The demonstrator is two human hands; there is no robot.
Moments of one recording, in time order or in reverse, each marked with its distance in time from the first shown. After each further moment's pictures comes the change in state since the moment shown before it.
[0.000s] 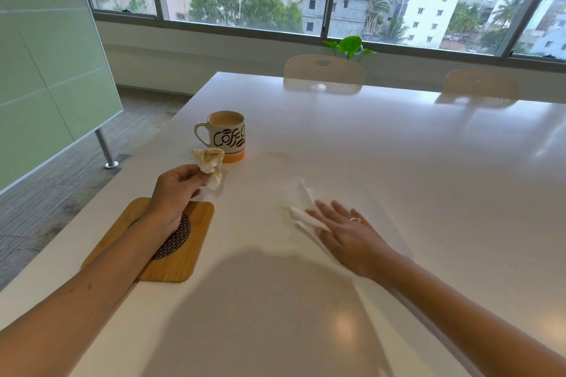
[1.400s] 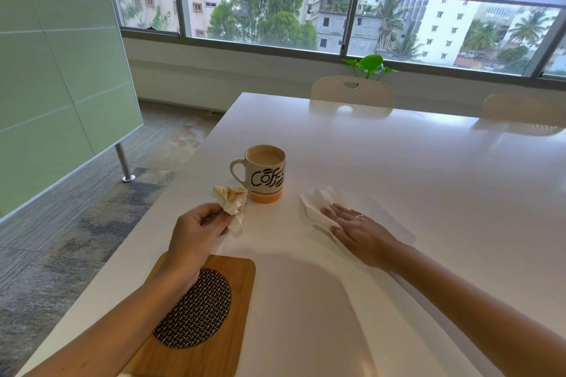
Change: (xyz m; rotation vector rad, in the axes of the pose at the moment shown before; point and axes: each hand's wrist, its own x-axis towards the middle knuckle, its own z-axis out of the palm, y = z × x) left_hand 0.031 -0.005 -0.025 -0.044 -0.016 0.068; right_hand 0.151 0.010 -0.006 -0.019 -0.016 -0.121
